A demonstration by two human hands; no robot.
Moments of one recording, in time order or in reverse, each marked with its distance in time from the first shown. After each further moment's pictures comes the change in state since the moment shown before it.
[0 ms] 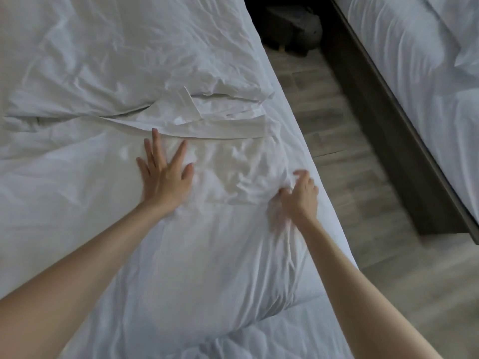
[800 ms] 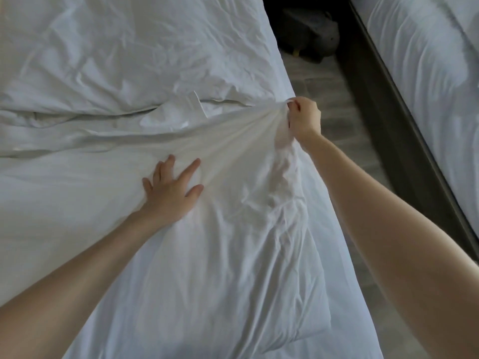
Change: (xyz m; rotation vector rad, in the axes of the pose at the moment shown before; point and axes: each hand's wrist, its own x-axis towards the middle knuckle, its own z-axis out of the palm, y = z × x) left_hand 0.009 -0.004 -0.002 -0.017 -0.291 -0.077; right_hand 0.152 -0.132 -0.014 0.206 -0.007 -0.292
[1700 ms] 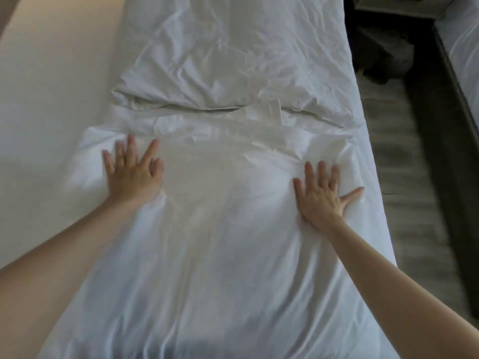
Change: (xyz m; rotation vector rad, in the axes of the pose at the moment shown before) left_hand -0.015 -0.187 -0.048 0.237 0.318 -0.385; right_hand -0.128 0.026 0.085 -0.849 -0.345 -0.067
